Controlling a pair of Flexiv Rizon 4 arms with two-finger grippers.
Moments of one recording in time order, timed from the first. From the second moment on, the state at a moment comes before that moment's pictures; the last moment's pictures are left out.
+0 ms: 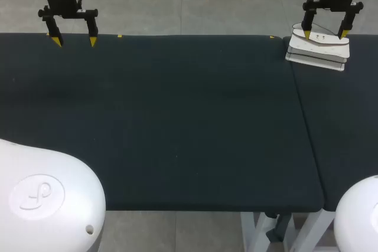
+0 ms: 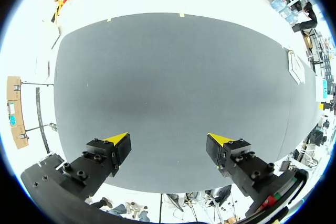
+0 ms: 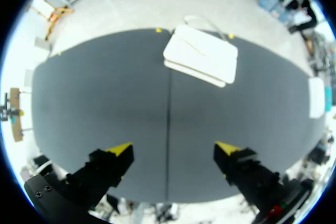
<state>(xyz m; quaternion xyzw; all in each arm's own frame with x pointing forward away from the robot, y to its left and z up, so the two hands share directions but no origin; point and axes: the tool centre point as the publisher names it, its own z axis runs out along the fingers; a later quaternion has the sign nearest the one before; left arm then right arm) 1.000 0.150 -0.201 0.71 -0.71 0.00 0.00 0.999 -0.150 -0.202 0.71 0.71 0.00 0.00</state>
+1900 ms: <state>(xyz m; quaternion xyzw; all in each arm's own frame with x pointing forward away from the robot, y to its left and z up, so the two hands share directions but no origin) 0.943 0.051 -0.254 0.18 -0.97 0.17 -0.06 1.017 -0.259 -0.269 0.74 0.67 0.09 -0.04</state>
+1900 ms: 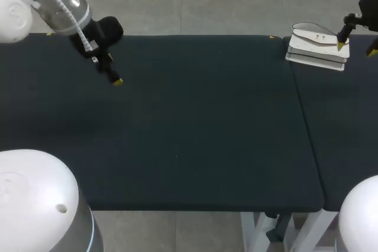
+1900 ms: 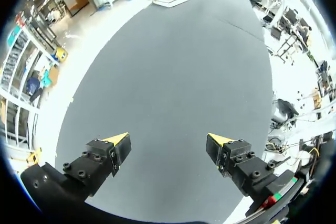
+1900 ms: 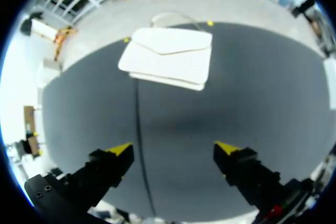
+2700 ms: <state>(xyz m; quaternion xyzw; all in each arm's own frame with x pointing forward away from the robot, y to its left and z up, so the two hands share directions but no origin) 0.942 0.009 -0.292 -0.09 -0.94 0.32 -0.02 1.028 -0.286 -0.301 0.77 0.62 0.13 -0.07</state>
